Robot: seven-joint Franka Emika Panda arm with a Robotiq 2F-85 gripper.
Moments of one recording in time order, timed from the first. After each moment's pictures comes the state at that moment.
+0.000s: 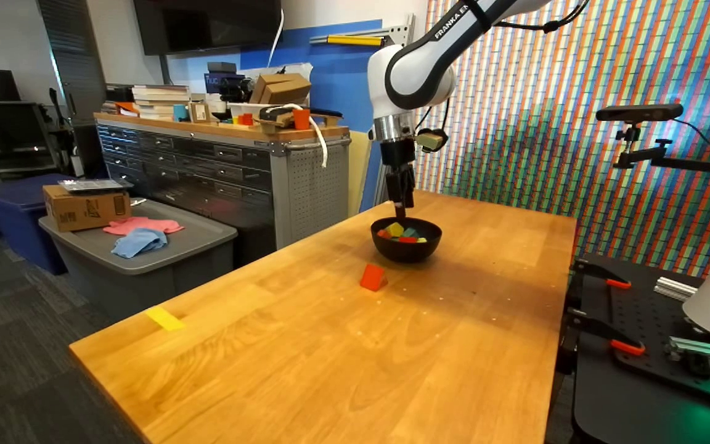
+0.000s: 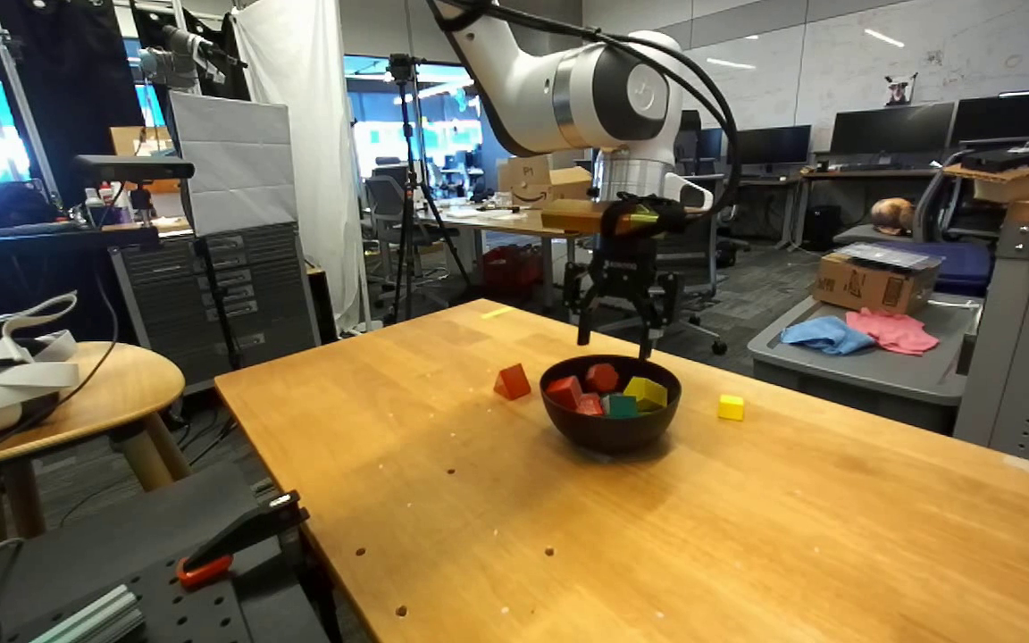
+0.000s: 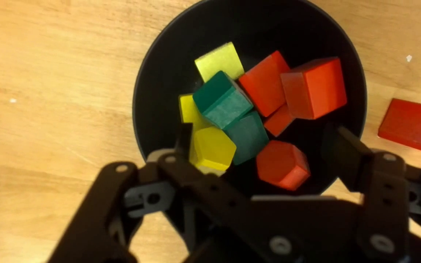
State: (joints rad) arm 0.05 0.50 0.04 -1.85 -0.06 2.14 -0.14
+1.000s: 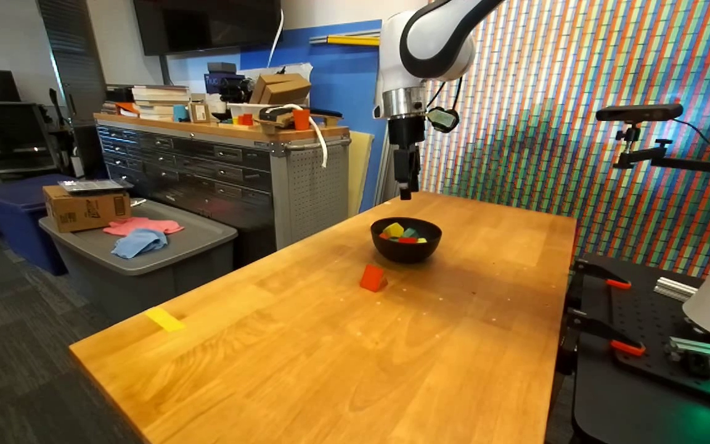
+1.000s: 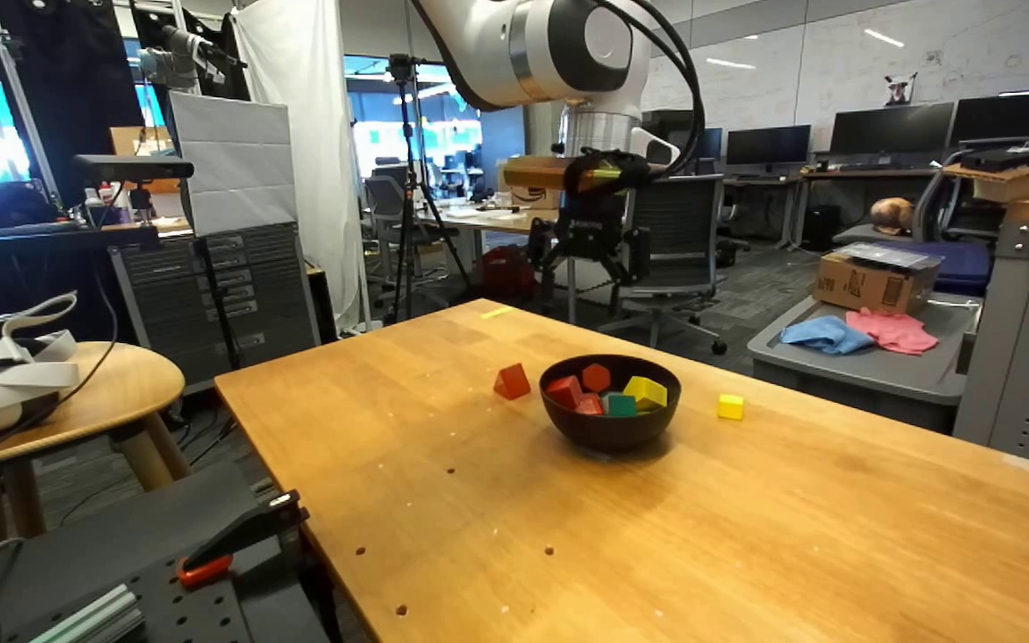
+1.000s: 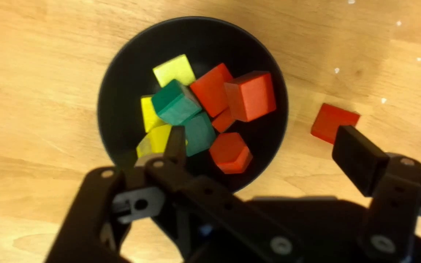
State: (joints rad) arm 0.05 0.34 0.07 -1.97 0.00 2.15 -0.18
